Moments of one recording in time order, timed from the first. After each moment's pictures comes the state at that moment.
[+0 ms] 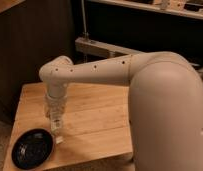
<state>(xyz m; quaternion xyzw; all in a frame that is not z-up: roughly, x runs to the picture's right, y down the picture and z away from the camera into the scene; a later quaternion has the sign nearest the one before) -0.226 0.097 0.680 -0.38 0.09 0.54 0.74</state>
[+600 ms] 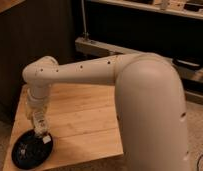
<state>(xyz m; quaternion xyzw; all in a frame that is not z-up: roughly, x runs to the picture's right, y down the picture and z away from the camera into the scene) -0.317 0.112 0.674 -0.42 -0.01 0.44 0.79</state>
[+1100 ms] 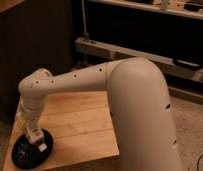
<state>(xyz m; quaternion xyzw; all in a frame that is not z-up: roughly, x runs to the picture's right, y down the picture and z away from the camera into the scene) -0.347 0.154 0.680 -0.45 -0.06 0.39 0.80</state>
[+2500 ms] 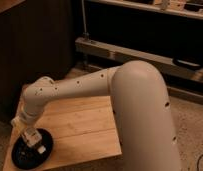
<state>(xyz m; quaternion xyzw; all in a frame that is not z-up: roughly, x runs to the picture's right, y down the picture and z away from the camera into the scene) -0.365 0.171 0.684 -0.46 -0.13 0.35 0.81</state>
